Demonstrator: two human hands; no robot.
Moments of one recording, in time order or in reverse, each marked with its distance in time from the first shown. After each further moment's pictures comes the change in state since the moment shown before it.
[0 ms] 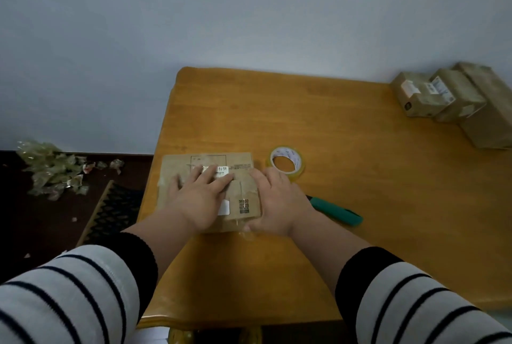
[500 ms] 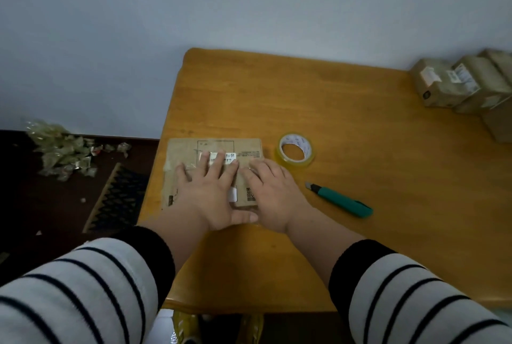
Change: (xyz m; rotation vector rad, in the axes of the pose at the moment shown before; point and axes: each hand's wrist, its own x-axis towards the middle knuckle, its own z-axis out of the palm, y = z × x) left_hand -0.007 0.010 0.017 0.105 -0.041 -0.036; right_hand 0.008 -0.009 0.030 -0.099 0.075 -0.192
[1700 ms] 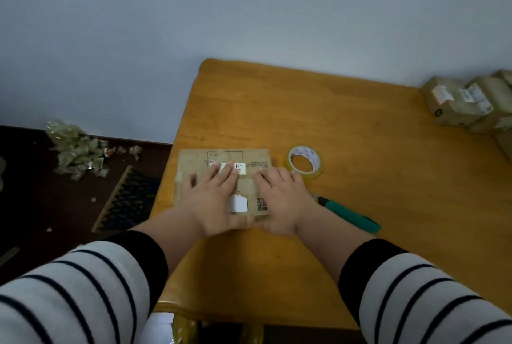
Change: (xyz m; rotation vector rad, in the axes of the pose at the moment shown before) left_hand -0.005 -0.021 0.003 -0.086 0.054 0.054; right_hand 0.010 0.007 -0.015 -0.096 -0.114 -0.016
